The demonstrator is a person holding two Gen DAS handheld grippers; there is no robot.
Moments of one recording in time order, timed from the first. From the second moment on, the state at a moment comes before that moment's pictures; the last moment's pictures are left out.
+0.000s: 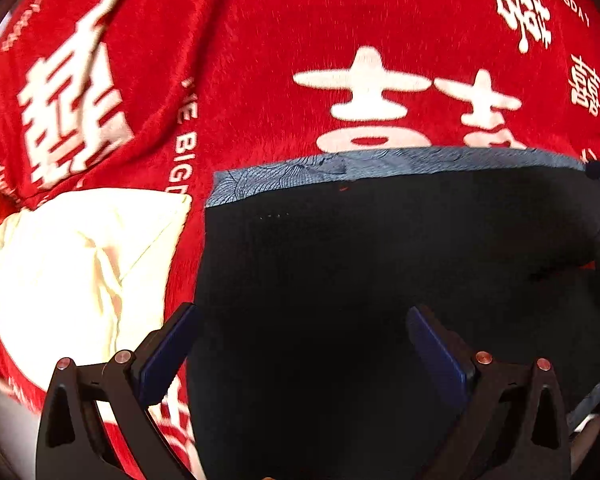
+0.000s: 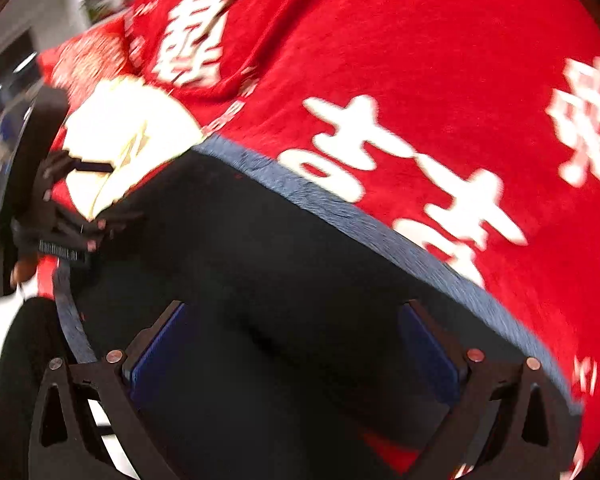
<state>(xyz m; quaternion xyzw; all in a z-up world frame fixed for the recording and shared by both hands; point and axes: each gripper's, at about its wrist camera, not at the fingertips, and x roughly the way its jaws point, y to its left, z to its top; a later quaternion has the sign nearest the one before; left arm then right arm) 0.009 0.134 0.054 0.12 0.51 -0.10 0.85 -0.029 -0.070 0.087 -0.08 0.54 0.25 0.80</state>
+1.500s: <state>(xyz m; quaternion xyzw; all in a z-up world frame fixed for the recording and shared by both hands) 0.106 0.215 -0.005 0.00 0.58 -0.25 0.78 0.116 -0.028 0.007 -0.05 0.51 0.54 0.67</state>
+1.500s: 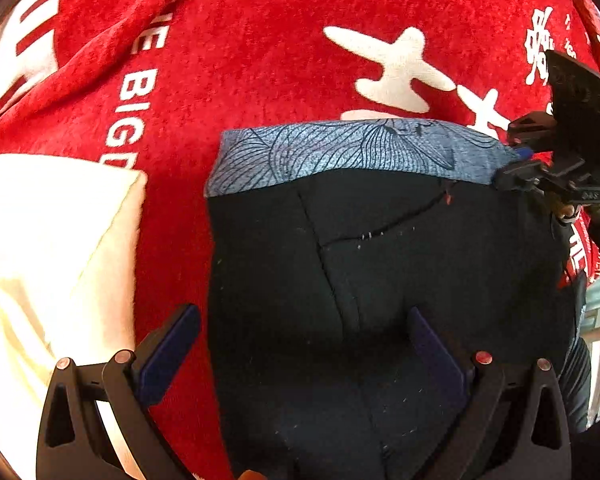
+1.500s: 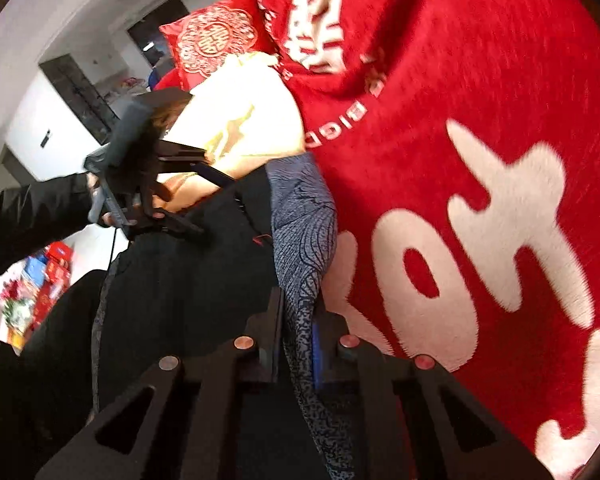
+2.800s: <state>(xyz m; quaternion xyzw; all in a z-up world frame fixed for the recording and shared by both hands) 0.081 0.182 0.030 0.07 0.54 -0.26 0.80 0.121 -0.010 -0.028 -0.06 0.58 0.52 0.62</state>
